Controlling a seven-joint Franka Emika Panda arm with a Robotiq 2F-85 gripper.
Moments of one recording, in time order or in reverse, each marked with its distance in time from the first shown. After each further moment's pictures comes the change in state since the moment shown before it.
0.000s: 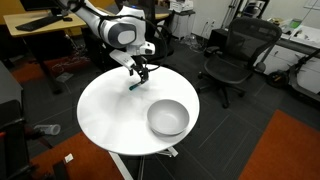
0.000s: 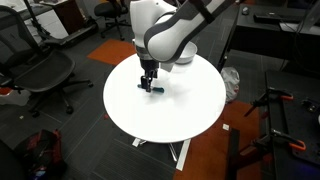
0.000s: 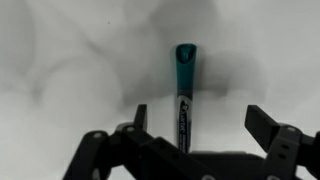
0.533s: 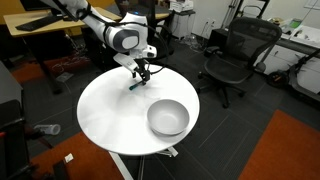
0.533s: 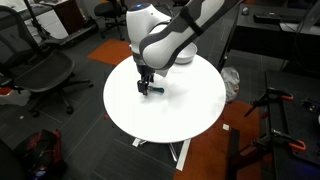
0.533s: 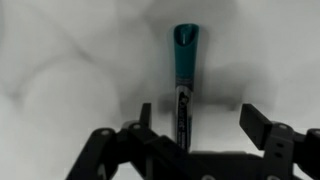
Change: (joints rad) arm 0.009 0.101 0.000 0.111 0.000 -0.001 0.001
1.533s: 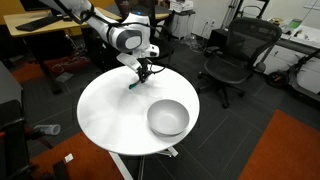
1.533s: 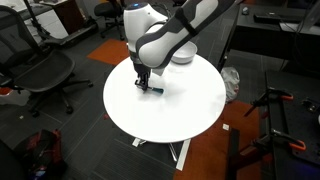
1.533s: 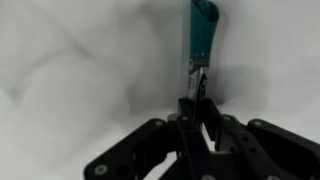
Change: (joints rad) arm -0.003 0.037 0.000 0.068 0.002 -0.003 0.000
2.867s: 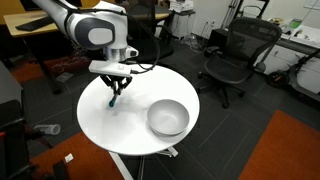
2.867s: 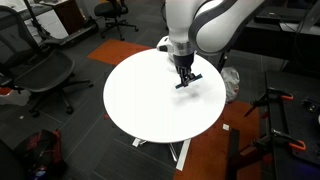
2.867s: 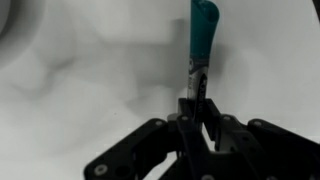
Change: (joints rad) arm -0.111 -0.445 0.046 -0.645 -0.099 0.021 -0.686
